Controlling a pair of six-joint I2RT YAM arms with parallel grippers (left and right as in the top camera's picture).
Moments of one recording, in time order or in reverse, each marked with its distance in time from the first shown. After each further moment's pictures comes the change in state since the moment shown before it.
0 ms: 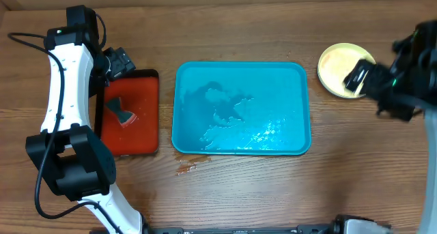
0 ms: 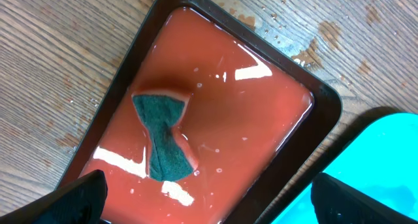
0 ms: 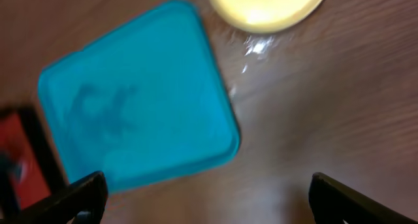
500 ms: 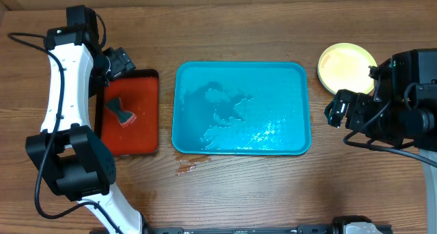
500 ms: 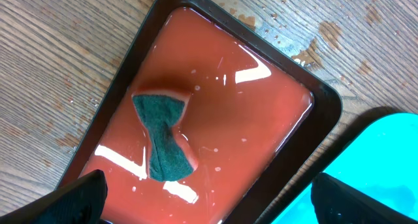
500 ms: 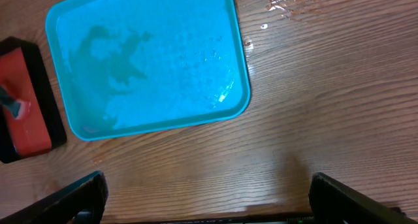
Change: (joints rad) left arm 0.000 0.000 0.000 0.000 0.000 0.000; right arm 0.124 -0.101 -0.017 -0.101 0.008 0.000
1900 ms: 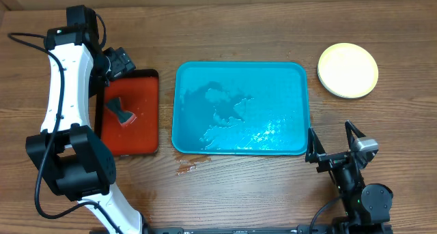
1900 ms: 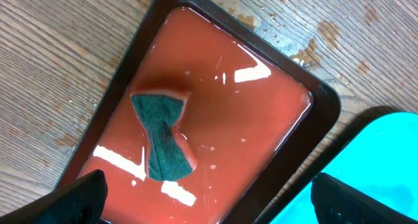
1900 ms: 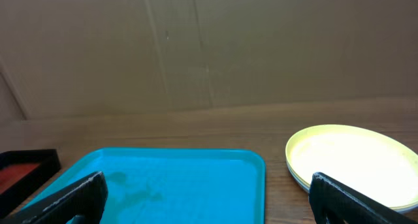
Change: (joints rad) left arm 0.000 0.000 0.000 0.000 0.003 0.000; right arm 0.046 -1.255 -1.643 1.626 0.035 -0.154
